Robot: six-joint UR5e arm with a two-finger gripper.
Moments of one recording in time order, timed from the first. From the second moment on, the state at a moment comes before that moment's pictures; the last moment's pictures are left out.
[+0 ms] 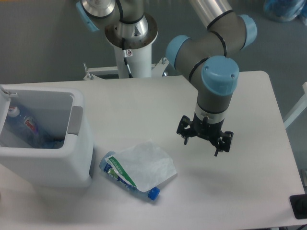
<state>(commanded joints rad) 2.58 -1.97 -1.53 -1.08 1.48 1.01</state>
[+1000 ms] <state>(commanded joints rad) 2.44 -2.07 -1.41 -1.10 1.50 0.41</state>
